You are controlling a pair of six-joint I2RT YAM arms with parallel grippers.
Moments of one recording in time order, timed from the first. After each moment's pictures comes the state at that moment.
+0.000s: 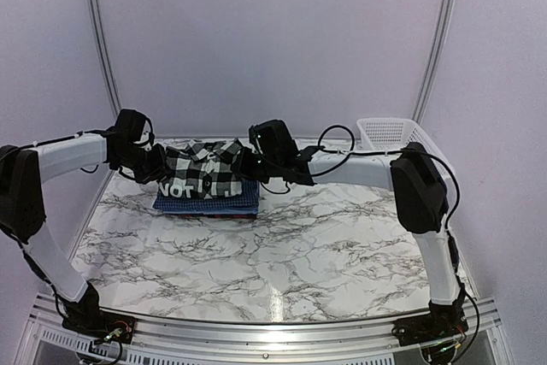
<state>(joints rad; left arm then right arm) -0.21 1.62 1.17 -0.46 0.23 -0.62 0.85 2.23 1.80 -0.04 -0.09 0.82</state>
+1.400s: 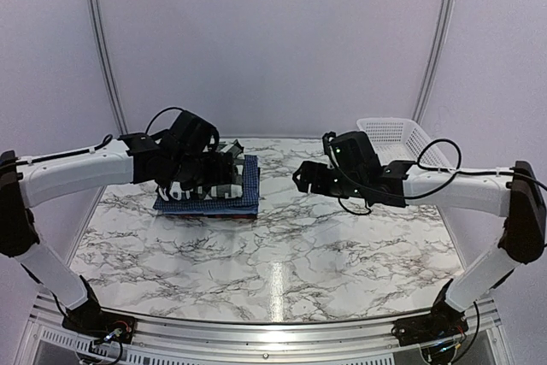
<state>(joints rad) -0.77 1.54 1.25 -0.49 -0.25 -0.69 0.79 1.54 1.07 -0.13 0.17 0.65</state>
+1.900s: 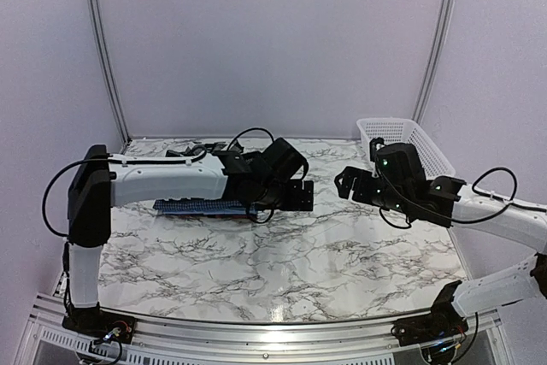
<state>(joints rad) -1.04 2.04 1.70 -0.49 -0.25 -0.75 0.72 1.17 0.82 -0.24 0.31 0.65</state>
